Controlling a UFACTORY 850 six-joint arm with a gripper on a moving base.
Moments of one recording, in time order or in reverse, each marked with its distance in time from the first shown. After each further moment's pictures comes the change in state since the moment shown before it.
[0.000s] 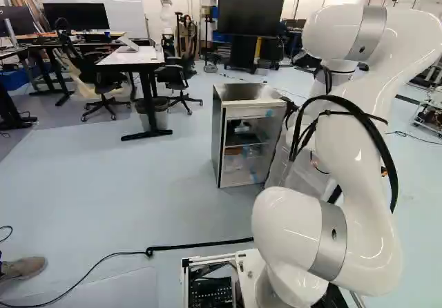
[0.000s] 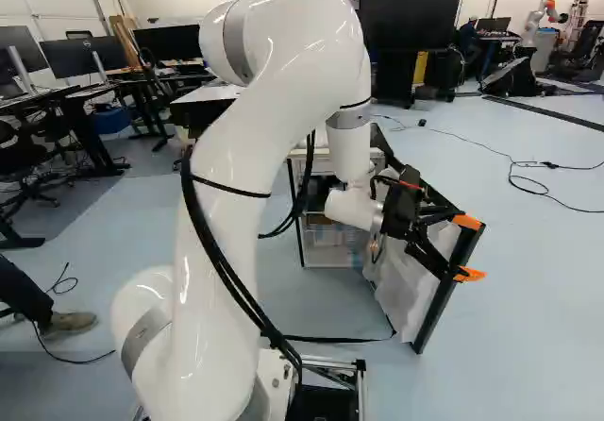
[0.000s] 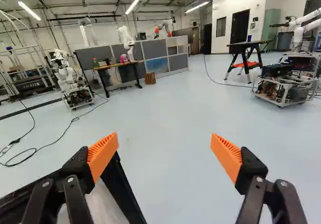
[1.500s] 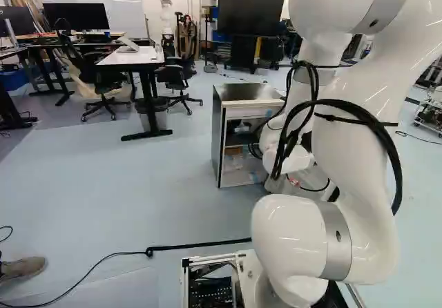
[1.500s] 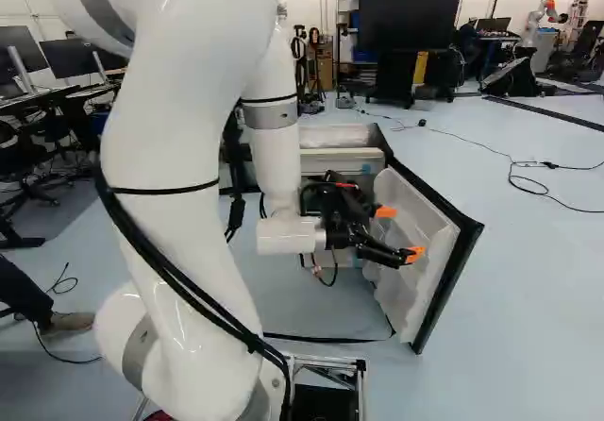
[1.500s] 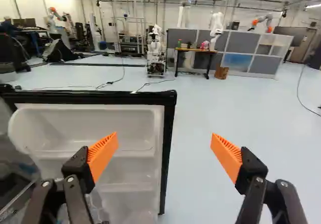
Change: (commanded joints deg) arm 15.2 16.2 26.9 -22.0 0.0 0.0
